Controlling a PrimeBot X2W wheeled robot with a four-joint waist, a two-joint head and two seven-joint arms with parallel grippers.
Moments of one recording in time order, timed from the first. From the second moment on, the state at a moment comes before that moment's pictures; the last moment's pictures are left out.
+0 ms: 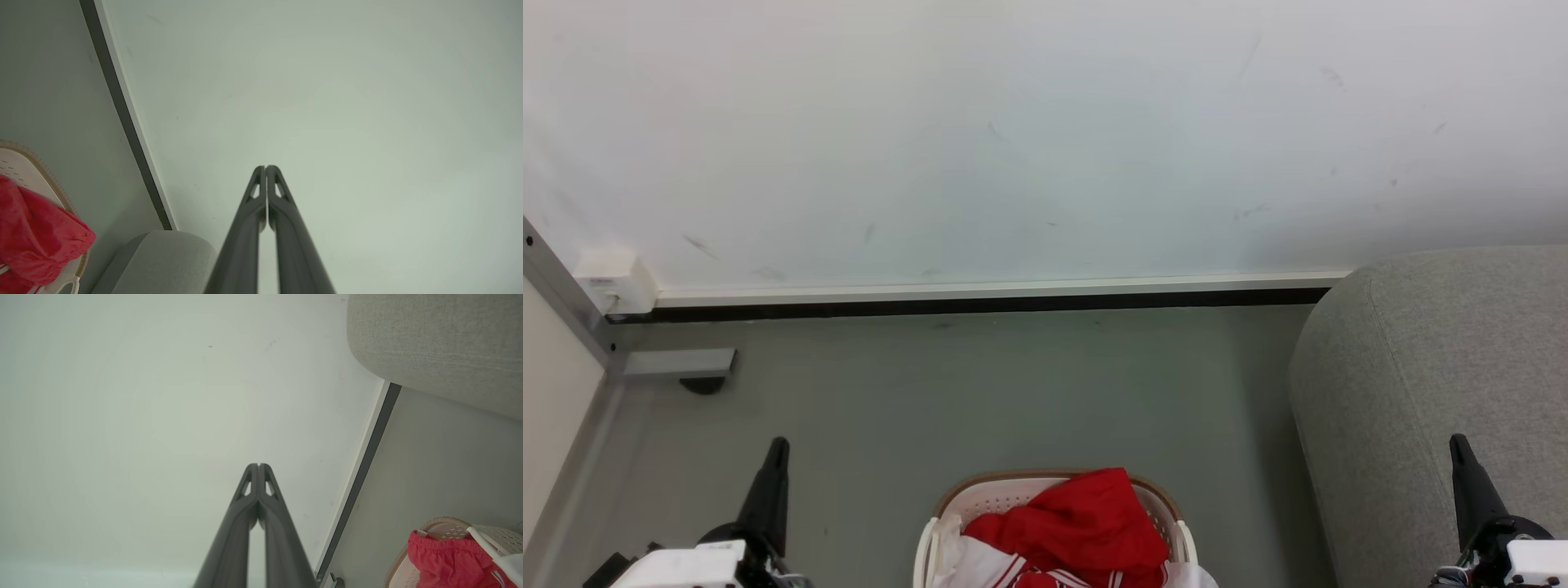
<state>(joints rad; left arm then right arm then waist) -0.11 0.05 0.11 0.25 -1.61 -0.13 0.11 -0.10 -0.05 -0.11 0.25 1.61 0.13 0.11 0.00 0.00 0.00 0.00</state>
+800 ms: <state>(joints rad) -0.07 0.04 0.09 0.25 -1.44 -0.12 0.04 -0.07 -0.03 -0.08 0.25 1.34 0.13 0.04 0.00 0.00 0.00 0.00</state>
